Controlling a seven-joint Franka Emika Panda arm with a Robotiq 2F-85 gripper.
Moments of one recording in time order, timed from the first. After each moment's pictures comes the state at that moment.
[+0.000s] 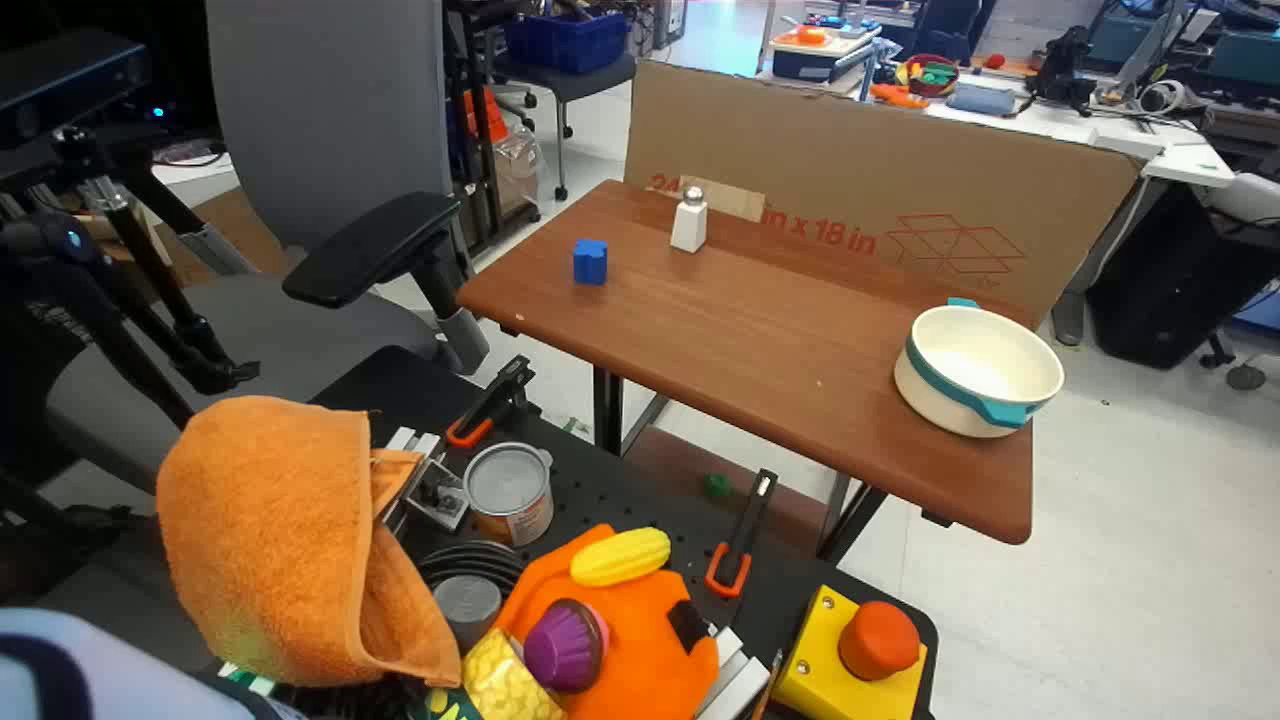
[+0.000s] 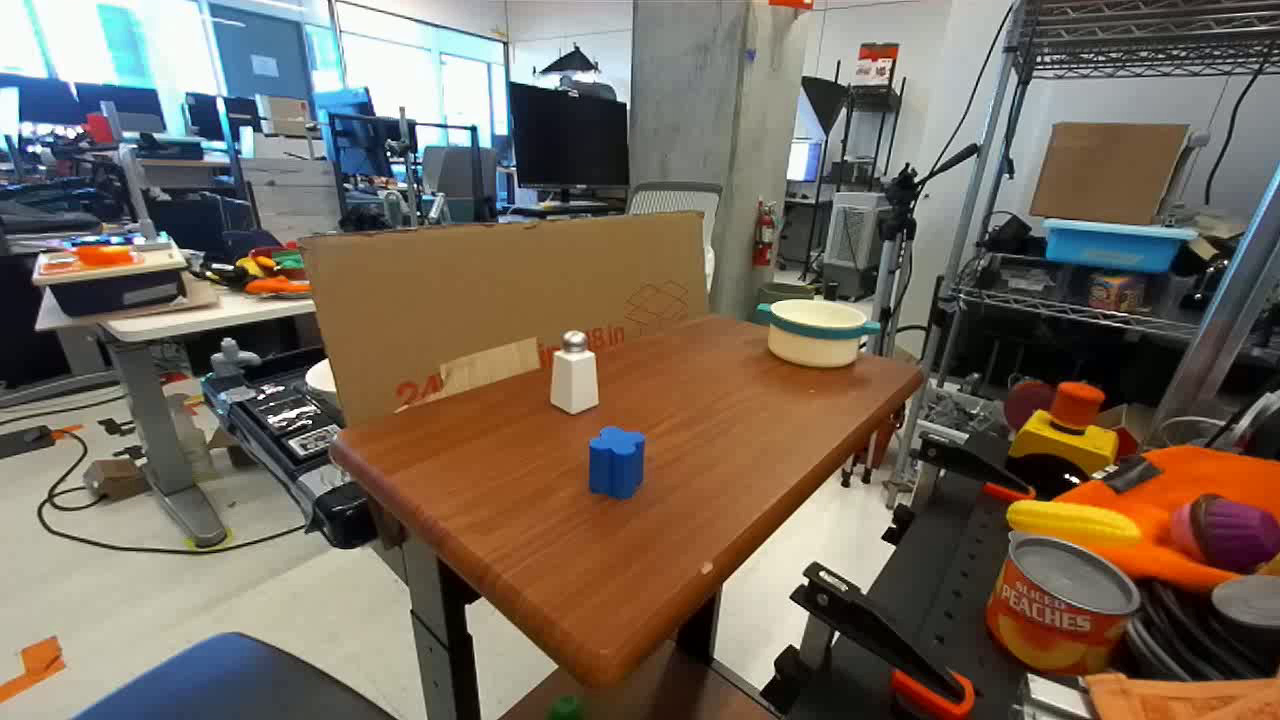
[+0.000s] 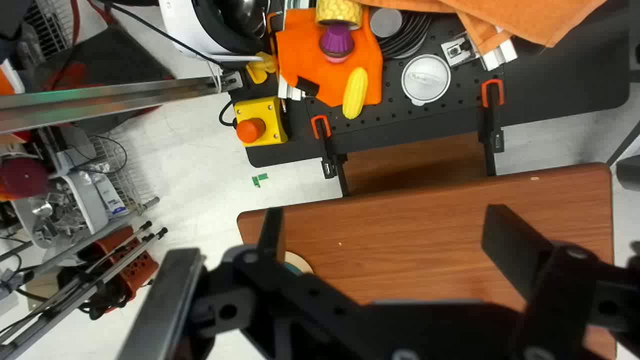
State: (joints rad) arm -0.03 -0.89 0.20 -2.42 -0.09 1.47 0.28
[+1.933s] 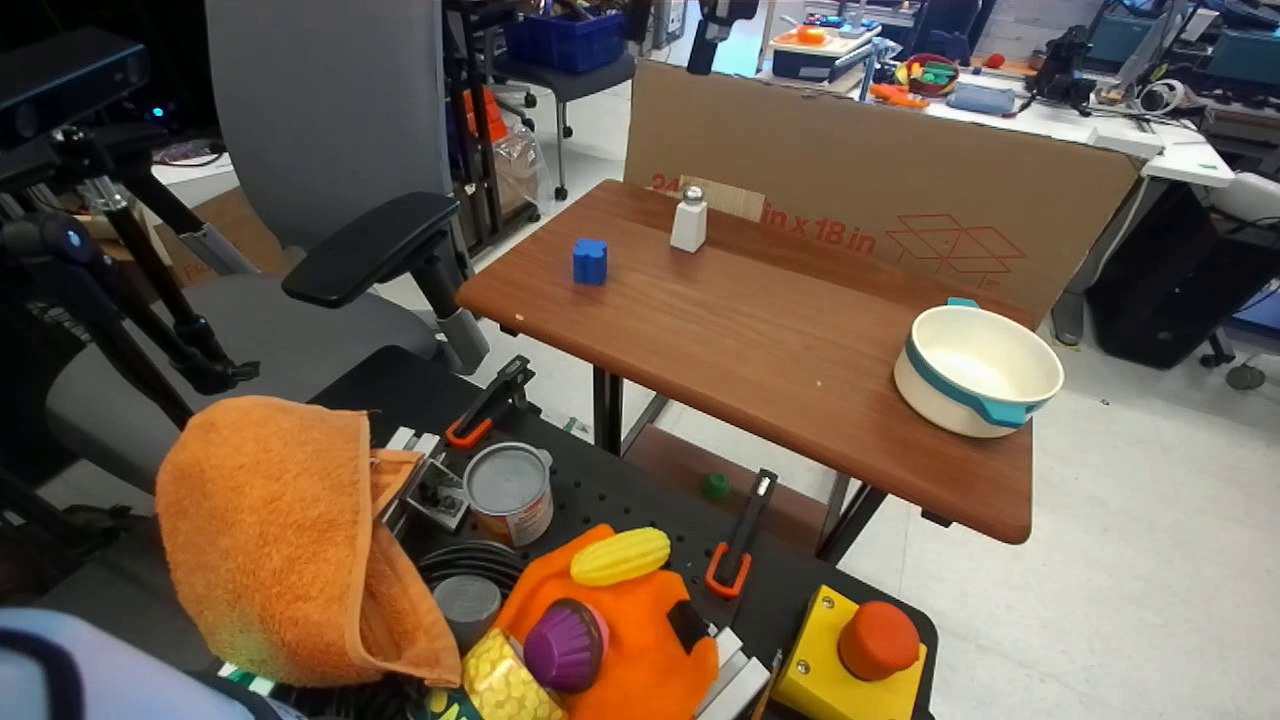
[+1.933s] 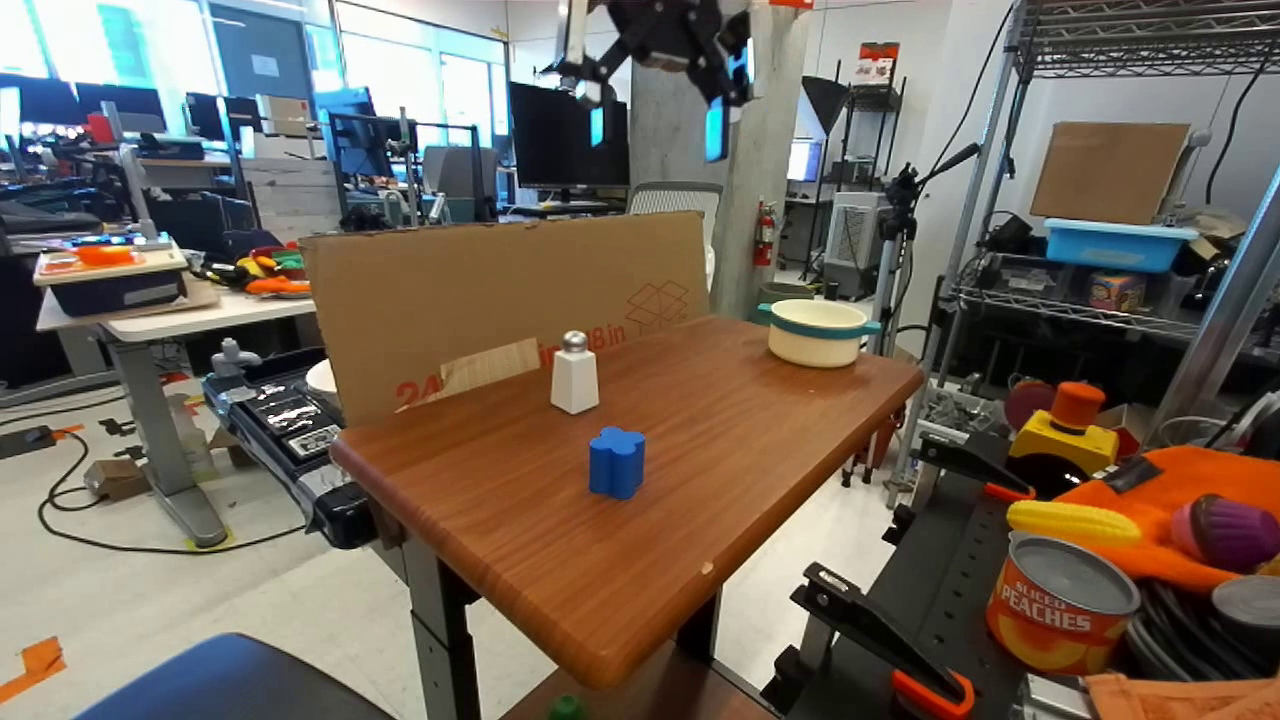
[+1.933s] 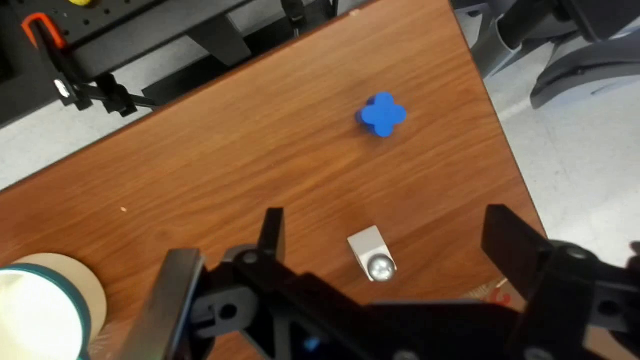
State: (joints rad) arm -0.02 0.14 0.16 -1.95 0.10 1.96 0.50
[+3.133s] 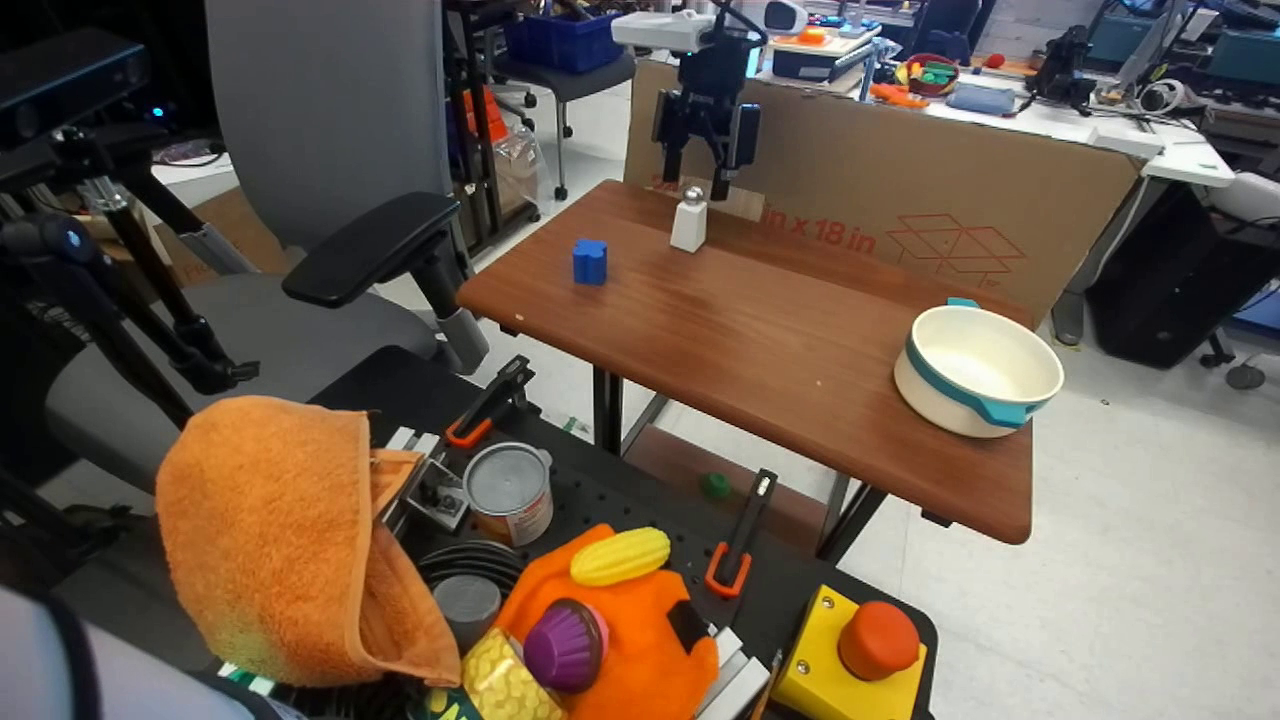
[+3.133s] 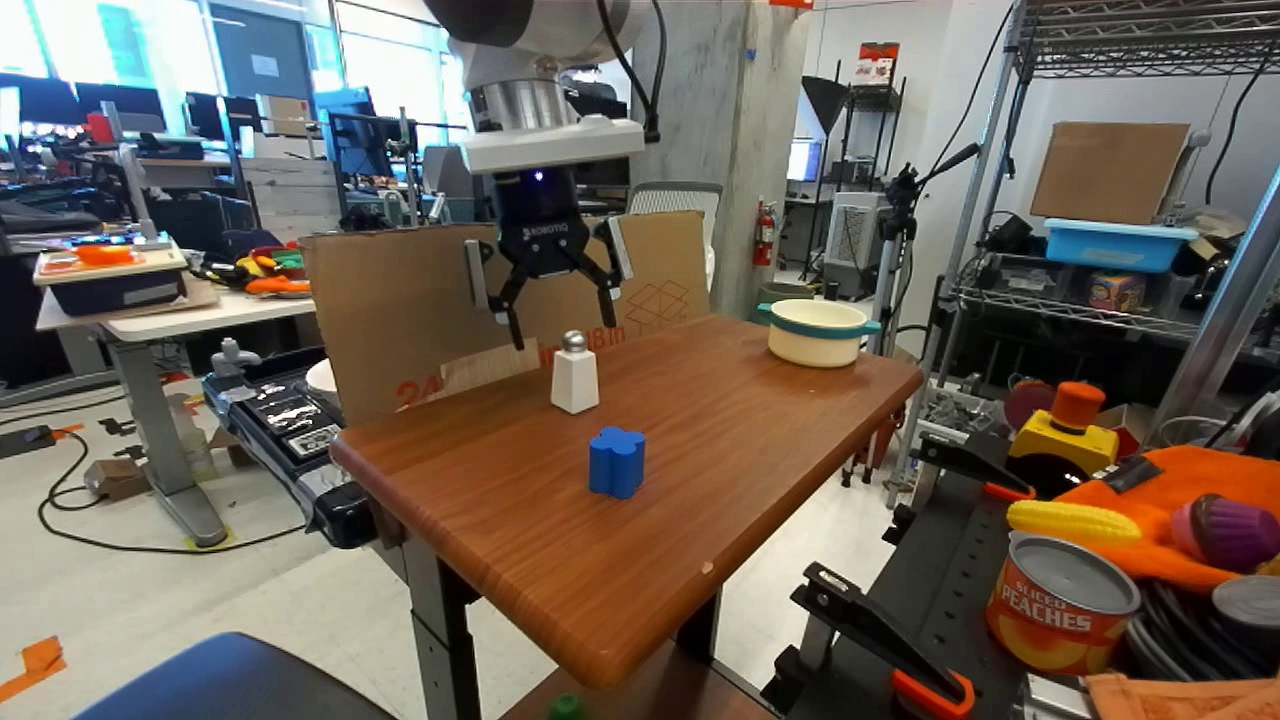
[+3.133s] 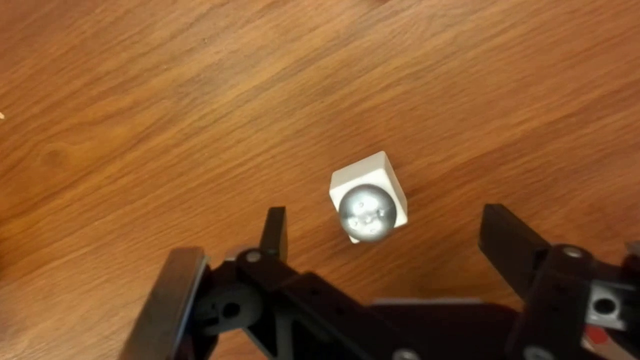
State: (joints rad) arm 0.18 0.76 -0.01 -1.42 -0.04 1.94 0.61
